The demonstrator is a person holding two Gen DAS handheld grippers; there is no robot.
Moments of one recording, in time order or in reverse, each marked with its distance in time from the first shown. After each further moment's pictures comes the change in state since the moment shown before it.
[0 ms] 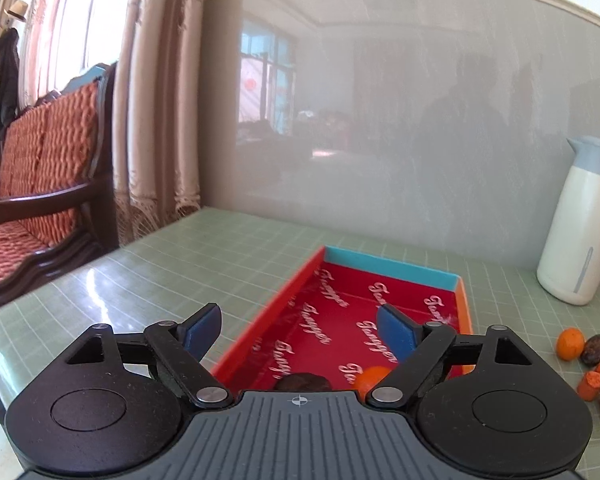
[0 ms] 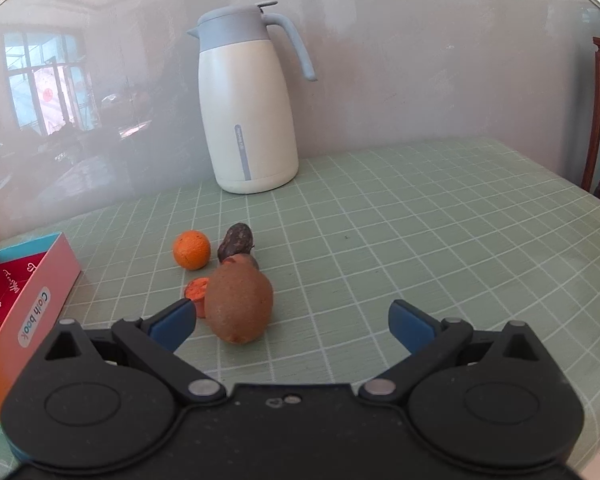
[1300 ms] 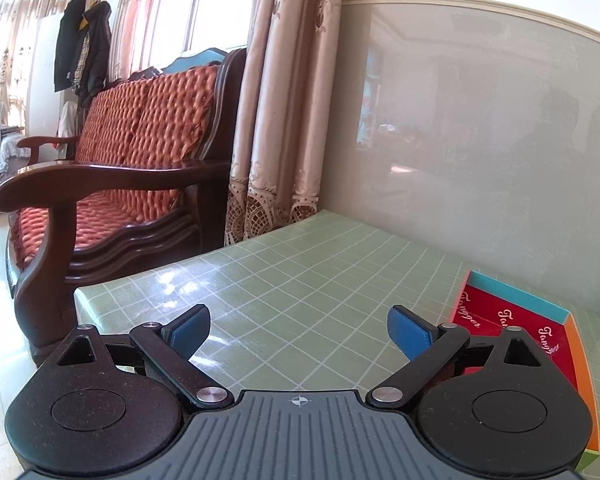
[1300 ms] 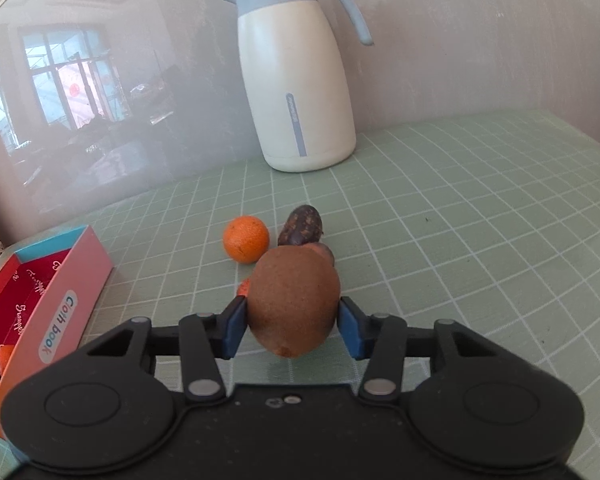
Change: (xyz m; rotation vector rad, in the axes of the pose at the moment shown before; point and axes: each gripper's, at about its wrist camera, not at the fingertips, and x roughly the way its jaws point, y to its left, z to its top) left arm -0.007 0.116 -0.008 -0.167 -0.005 0.199; right arm 0.040 0.027 0.002 0.020 0.050 0.131
